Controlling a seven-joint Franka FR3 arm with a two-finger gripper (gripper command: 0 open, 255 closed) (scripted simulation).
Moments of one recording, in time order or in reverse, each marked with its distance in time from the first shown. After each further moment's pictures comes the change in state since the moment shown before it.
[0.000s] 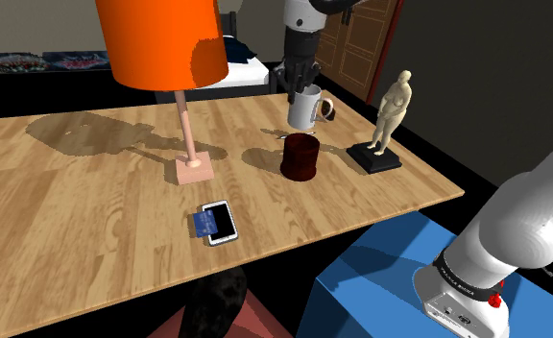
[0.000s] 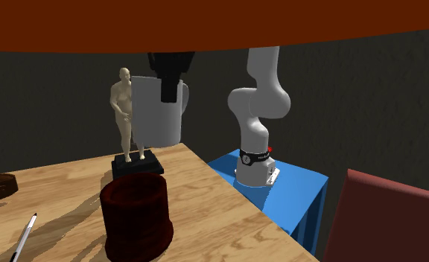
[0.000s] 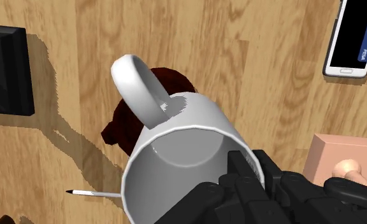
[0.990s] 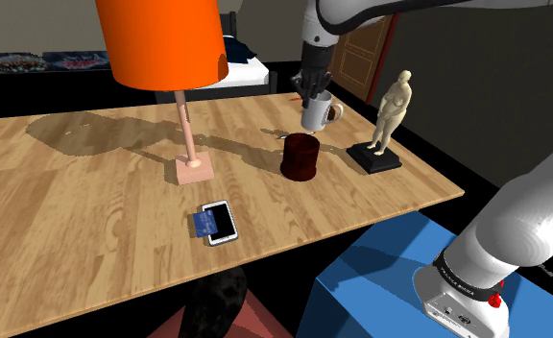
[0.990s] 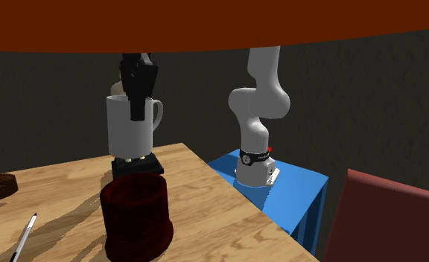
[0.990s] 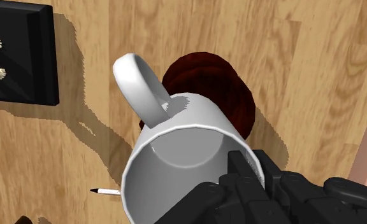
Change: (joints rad) arm -0.057 -0.011 -0.082 -0.111 0.000 0.105 -0.137
